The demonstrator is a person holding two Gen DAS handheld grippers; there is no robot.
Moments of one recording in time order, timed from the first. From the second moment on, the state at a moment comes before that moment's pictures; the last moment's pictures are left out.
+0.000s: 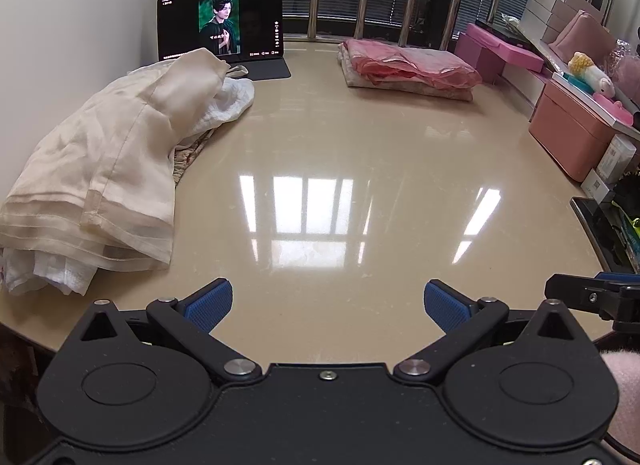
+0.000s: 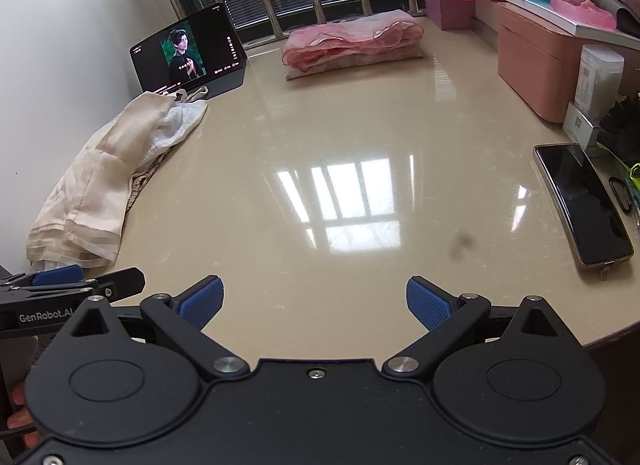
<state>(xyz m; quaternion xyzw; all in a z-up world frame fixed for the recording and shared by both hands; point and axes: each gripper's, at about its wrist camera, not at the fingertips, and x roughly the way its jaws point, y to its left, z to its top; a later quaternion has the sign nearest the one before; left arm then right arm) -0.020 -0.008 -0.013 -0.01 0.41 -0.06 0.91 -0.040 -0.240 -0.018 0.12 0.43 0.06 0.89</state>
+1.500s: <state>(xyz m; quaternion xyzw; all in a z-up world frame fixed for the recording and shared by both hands) -0.022 -0.007 -0.012 -0.01 0.41 -0.06 0.91 -0.040 -0.241 -0.017 0.13 0.42 0.06 0.90</state>
